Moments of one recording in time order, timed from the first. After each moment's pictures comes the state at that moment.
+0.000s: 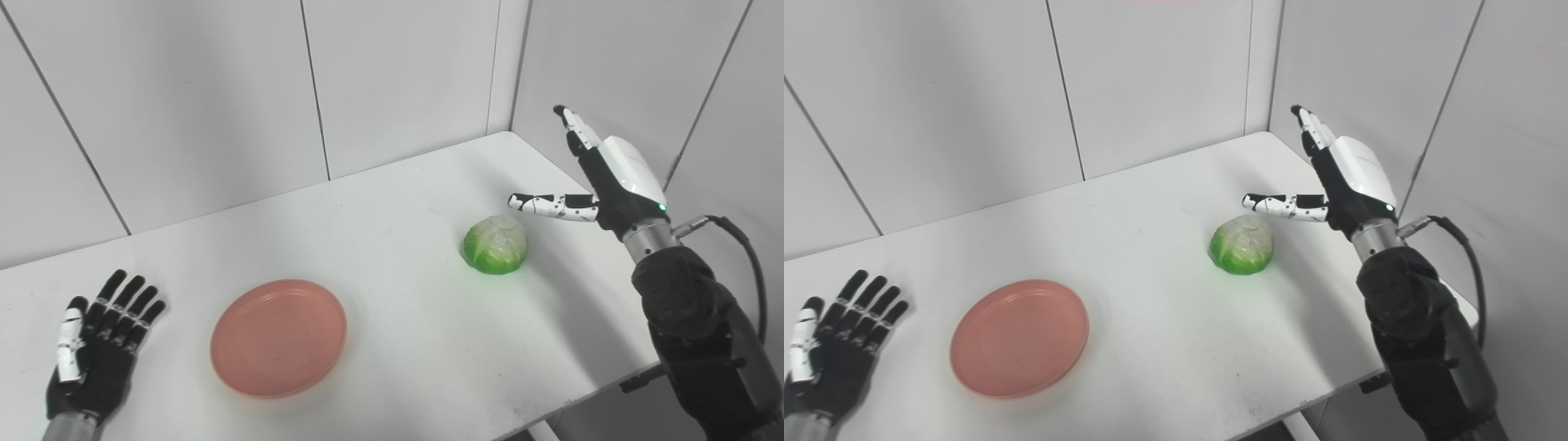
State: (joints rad) left arm -0.44 0.20 0.22 0.62 -0.57 0.07 -0.47; right arm -0.14 -0.52 -0.27 -0.38 -0.50 0.39 0.22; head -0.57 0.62
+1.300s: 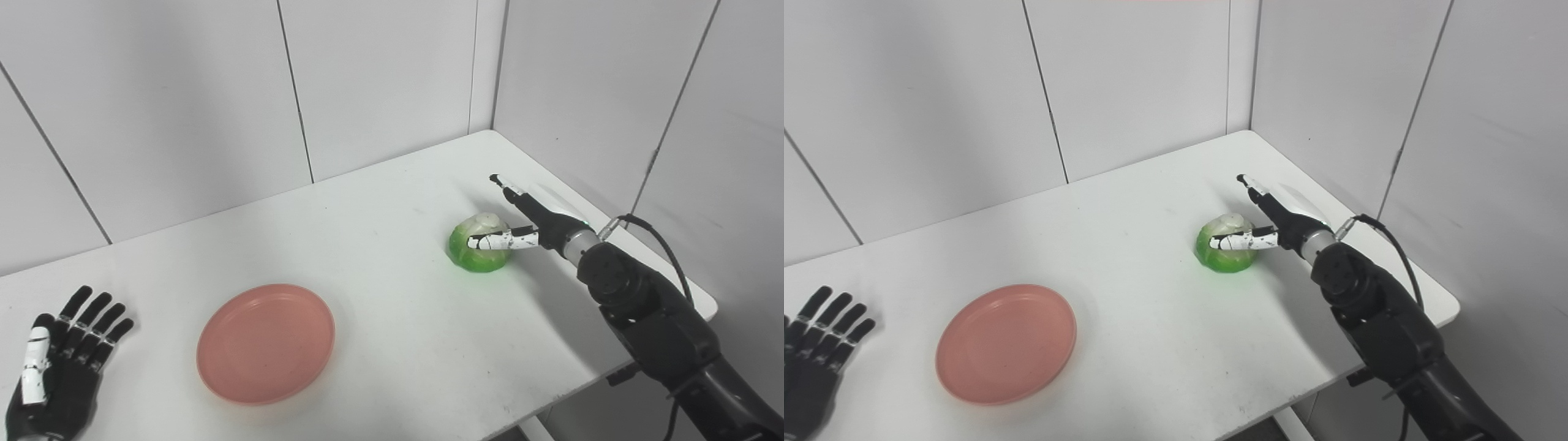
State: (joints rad) left arm -0.39 0.23 0.21 0.56 -0.55 0.06 -0.47; right arm -0.26 -0.61 -0.05 -0.02 -0.35 0.38 0.25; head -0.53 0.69
